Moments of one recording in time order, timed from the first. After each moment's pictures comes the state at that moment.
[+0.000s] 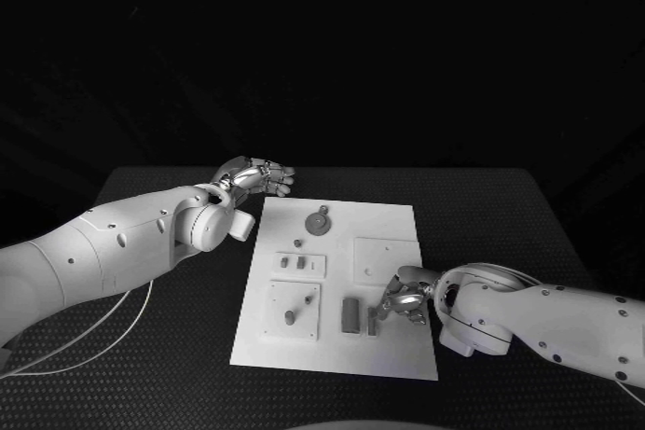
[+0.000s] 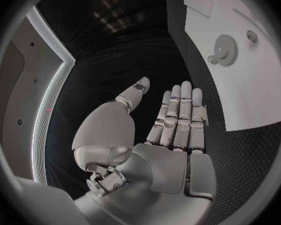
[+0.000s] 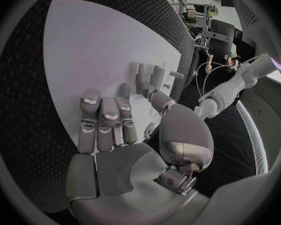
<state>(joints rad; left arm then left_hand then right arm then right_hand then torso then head) 1.24 -0.64 -0.09 1.10 -0.19 -0.18 0.25 1.00 -0.07 0.50 -0.23 0.08 0.81 0.19 0.31 0.47 1.11 0.15 0.08 0.08 0.91 0.11 0.53 0.43 0.04 0.70 0.02 0.46 1.27 1.11 -0.83 -0.19 1.63 -1.02 -0.17 -0.46 0.81 -0.14 0.74 -0.21 0.05 1.07 0.07 0.30 0.61 1.20 -0.03 1.11 1.26 1.32 -0.13 1.17 1.16 0.24 1.23 -0.04 1.01 1.29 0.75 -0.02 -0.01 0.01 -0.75</state>
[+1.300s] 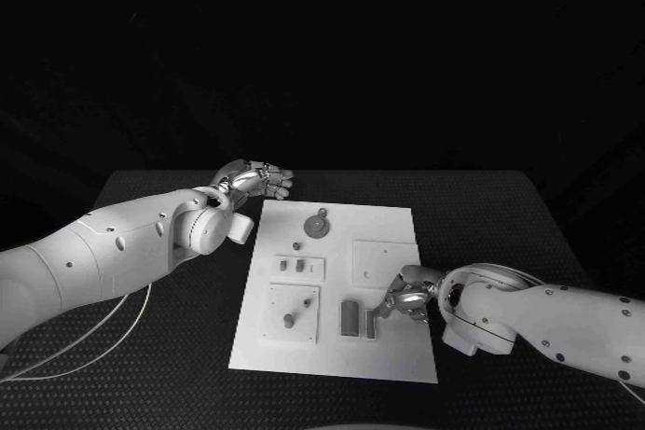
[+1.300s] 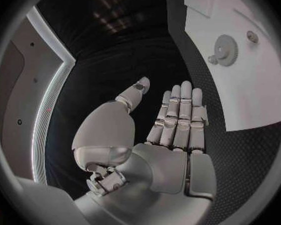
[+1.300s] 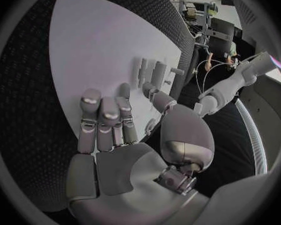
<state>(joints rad) 1.24 -0.64 -0.09 1.10 -0.19 -0.18 0.25 1.00 -0.07 0.50 -0.23 0.08 0.81 0.19 0.31 0.47 1.11 0.15 0.08 0.08 0.91 0.11 0.53 0.44 0.04 0.70 0.02 0.46 1.27 1.11 -0.85 -0.18 1.61 -1.00 -0.18 -0.43 0.78 -0.23 0.74 -0.21 0.05 1.07 0.08 0.28 0.60 1.19 -0.03 1.10 1.25 1.31 -0.13 1.16 1.16 0.25 1.22 -0.04 1.01 1.28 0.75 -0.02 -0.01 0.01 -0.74</state>
